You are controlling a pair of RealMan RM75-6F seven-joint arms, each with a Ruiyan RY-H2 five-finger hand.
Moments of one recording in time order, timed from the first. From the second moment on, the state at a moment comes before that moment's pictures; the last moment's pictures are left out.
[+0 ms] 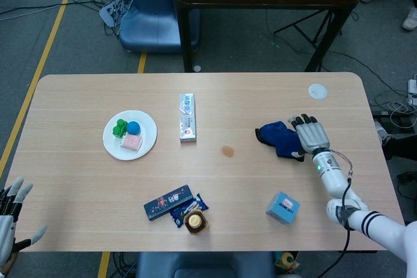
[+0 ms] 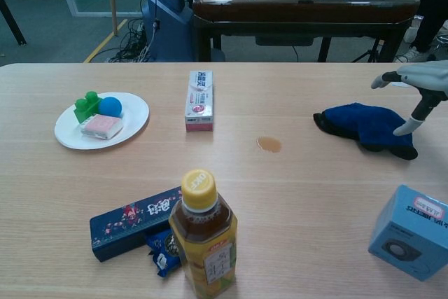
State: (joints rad) left arm 0.08 -1.15 0.02 -1.62 1.58 1.65 -0.03; right arm 0.69 -1.52 0.17 -1.04 -0.99 0.68 -0.31
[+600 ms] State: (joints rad) left arm 0.09 -1.15 0.01 -1.62 1.56 1.65 -0.02; right arm 0.77 -1.69 0.16 -0.81 -0.97 0.58 -0.32
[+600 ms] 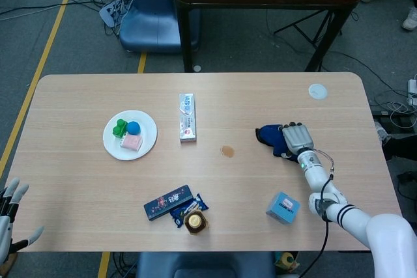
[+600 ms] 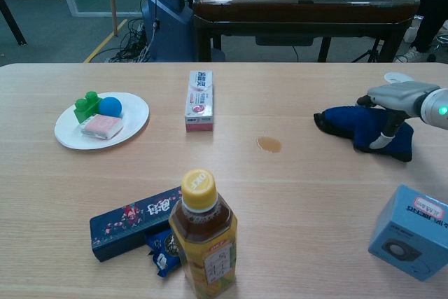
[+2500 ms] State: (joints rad) left arm 0.11 -1.16 0.02 -1.58 1.56 1.65 -0.07; right arm 0.90 -1.85 0.18 -0.92 -0.94 0.72 -0.51
